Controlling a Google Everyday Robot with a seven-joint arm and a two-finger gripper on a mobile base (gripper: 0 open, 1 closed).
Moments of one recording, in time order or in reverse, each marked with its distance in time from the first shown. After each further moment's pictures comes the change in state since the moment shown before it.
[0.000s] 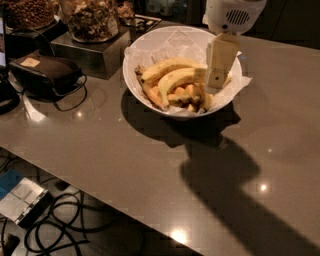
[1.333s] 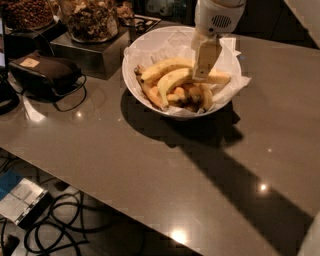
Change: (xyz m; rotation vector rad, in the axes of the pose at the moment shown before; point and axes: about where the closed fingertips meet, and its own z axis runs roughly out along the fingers) arm -0.002 -0.038 0.046 -0.066 0.007 -0.022
